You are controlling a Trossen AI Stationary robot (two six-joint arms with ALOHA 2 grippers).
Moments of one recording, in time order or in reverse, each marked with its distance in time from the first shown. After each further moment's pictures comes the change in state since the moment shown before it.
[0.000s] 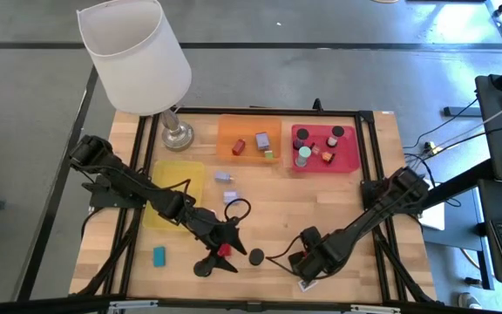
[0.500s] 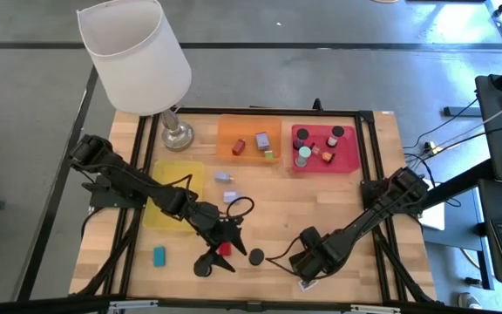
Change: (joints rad) left arm 0.043 0.000 0.000 0.005 0.129 0.126; right arm -0.002 0.006 0.000 -0.017 -0.014 -0.054
